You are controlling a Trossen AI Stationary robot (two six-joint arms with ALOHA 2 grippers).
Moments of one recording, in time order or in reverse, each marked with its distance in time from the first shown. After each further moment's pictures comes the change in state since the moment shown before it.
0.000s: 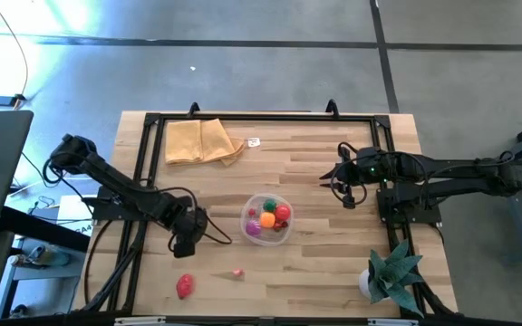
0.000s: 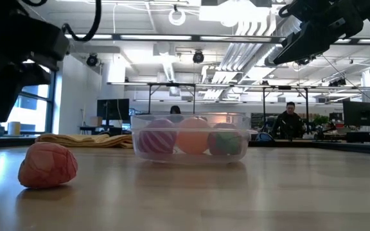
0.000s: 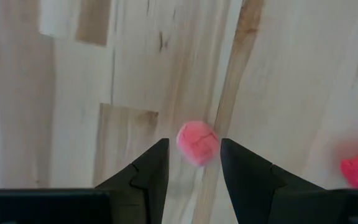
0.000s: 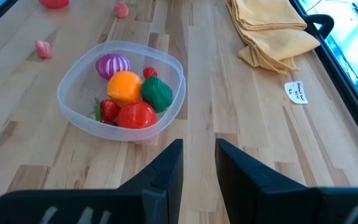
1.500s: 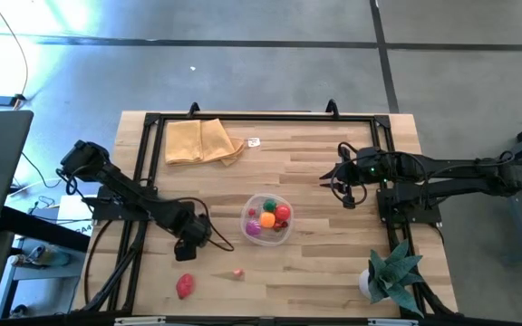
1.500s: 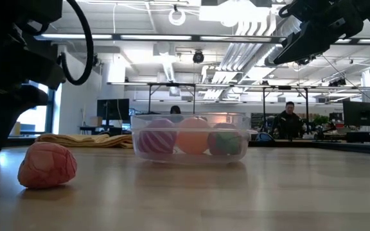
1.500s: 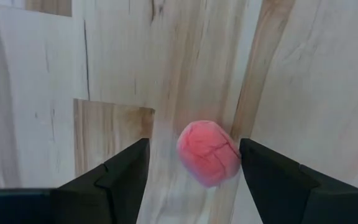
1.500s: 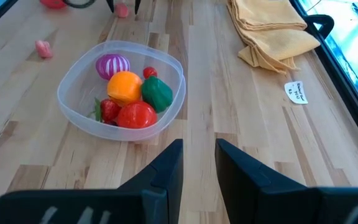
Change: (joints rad) left arm -0.009 0.155 -0.037 0.081 0.025 0.033; right arm 0.000 0.000 0.000 -0.001 0.000 0.000
